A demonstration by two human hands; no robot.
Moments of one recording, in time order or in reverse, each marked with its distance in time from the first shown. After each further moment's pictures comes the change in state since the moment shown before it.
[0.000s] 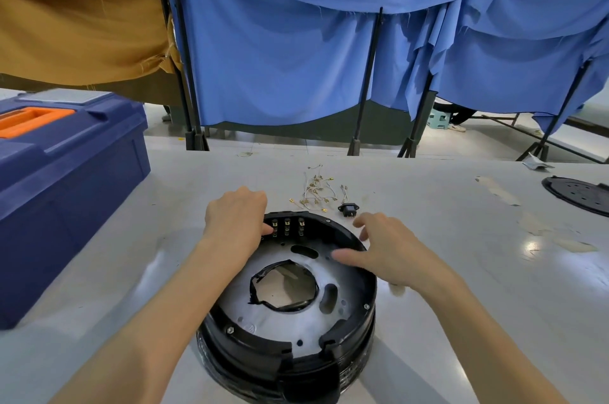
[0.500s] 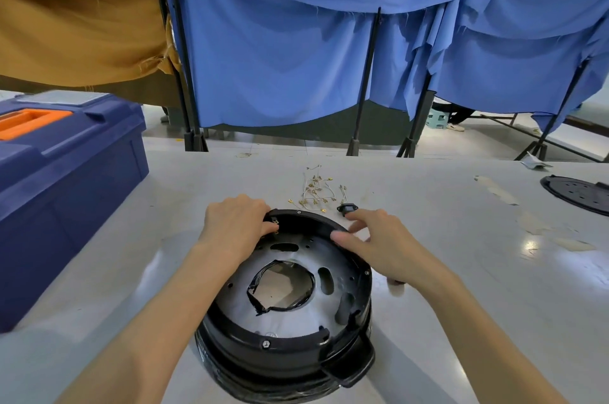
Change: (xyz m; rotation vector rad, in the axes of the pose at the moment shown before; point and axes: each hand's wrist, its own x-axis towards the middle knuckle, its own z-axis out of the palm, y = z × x) left_hand 0.002 -0.004 0.014 -0.002 0.050 0.078; right_hand 0.009 0.007 0.005 0.166 0.047 -0.090
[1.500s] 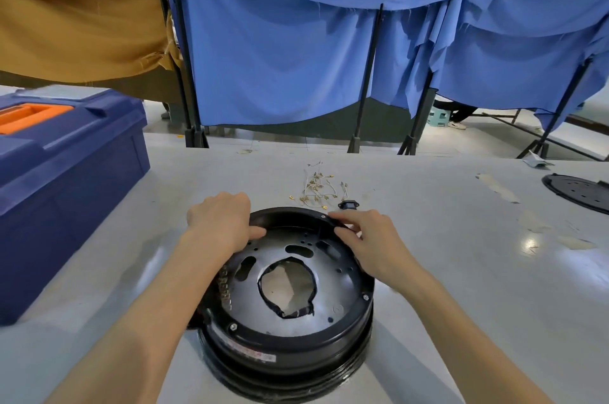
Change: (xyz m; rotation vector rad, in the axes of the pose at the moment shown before) left_hand -0.008 -0.012 -0.014 -0.080 -0.217 -0.154; right_hand 0.004 -0.001 0.019 0.057 0.136 -0.112
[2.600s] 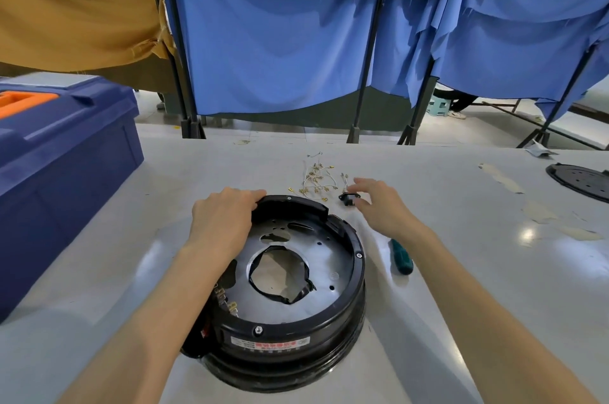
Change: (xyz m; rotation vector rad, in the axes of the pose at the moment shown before) left_hand 0.022 -0.002 0.042 -0.105 0.380 0.105; right_hand 0.063 0.044 -0.001 -0.086 -0.063 0.133
